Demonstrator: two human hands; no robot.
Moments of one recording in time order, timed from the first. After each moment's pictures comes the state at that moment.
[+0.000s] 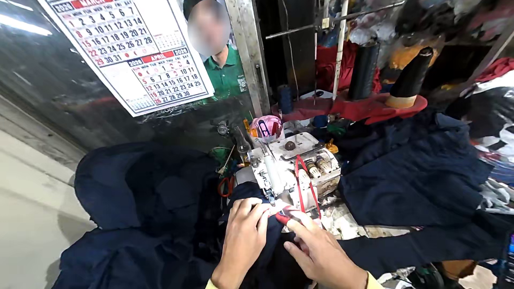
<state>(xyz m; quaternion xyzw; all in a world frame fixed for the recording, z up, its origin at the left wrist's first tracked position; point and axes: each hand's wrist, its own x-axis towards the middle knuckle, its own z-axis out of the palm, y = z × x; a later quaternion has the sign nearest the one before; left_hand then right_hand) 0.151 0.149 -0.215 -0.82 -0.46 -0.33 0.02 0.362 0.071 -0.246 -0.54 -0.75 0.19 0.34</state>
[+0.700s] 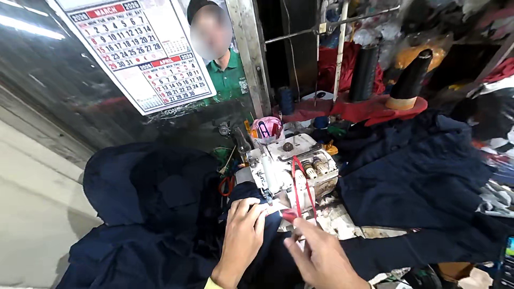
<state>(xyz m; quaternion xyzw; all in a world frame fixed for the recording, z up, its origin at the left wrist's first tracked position) 0.152 0.146 -0.220 -0.82 -0.47 -0.33 0.03 0.361 0.058 -0.233 -0.55 -0.71 0.14 0.42</state>
